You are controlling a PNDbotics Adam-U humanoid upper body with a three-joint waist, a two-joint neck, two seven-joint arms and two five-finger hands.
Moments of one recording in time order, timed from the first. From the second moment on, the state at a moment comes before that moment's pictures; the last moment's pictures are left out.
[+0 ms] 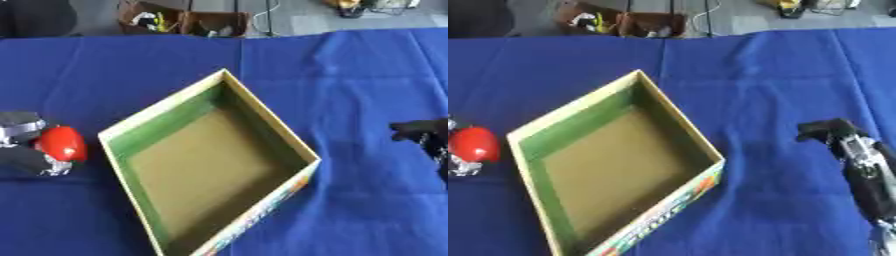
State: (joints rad) left arm -0.68 0.83 -0.27 -1.49 -0.64 0.23 -0.74; right arm -0.19 -0.20 -0.20 -1.99 0.11 -0.05 0.28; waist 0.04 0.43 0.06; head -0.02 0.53
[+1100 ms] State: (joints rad) left arm -0.77 0.83 -0.20 -1.62 -0.61 0.33 -0.63; right arm -0.18 -0.20 -0.20 -1.99 0.11 -0.04 0.27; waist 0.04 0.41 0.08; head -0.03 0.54
